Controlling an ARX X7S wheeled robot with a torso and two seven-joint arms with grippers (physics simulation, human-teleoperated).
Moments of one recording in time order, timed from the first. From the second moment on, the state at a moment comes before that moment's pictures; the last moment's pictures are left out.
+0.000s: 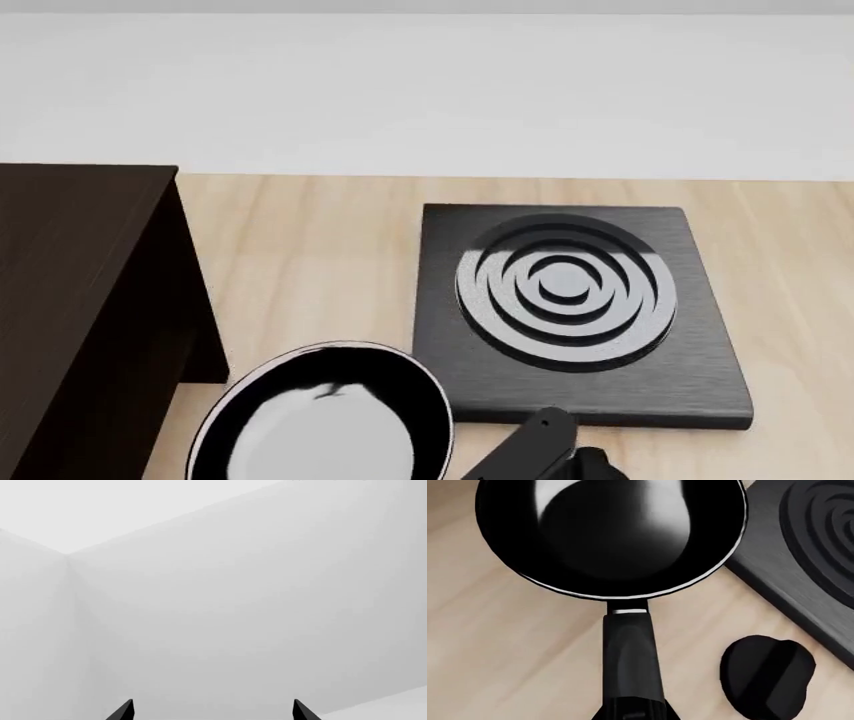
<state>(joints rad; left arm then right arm) -1.57 -0.44 0.18 0.49 -0.83 -1.48 -0.48 0.76 0.75 -0.66 -0.51 1.46 1.32 0.55</state>
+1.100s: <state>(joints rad) -1.57 -0.50 0.16 0.50 -0.95 -1.47 -0.55 0.83 0.62 -0.92 -0.24 1.12 1.19 0.23</state>
